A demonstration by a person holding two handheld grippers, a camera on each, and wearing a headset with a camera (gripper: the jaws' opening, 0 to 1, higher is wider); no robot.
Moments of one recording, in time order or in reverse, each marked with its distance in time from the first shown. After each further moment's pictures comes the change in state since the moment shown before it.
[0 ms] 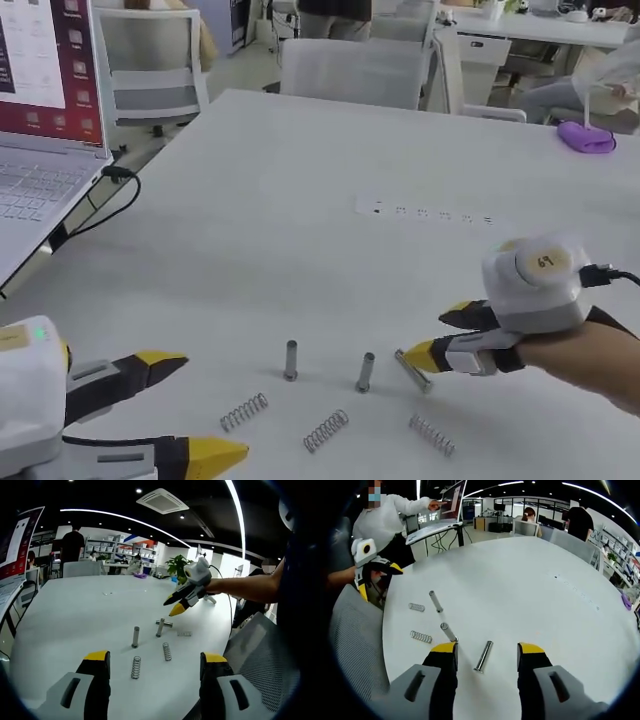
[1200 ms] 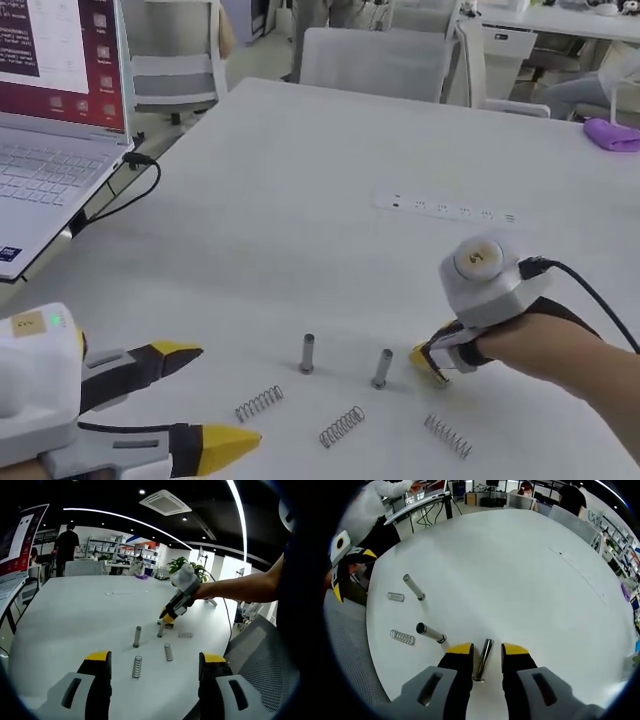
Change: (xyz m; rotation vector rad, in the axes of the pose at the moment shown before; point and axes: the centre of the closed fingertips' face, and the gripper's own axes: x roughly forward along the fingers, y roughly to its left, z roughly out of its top) left arm -0.004 0.006 -0.003 -0.023 -0.013 0.005; right arm 0.044 -0.001 -0.022 0.042 0.235 -0.067
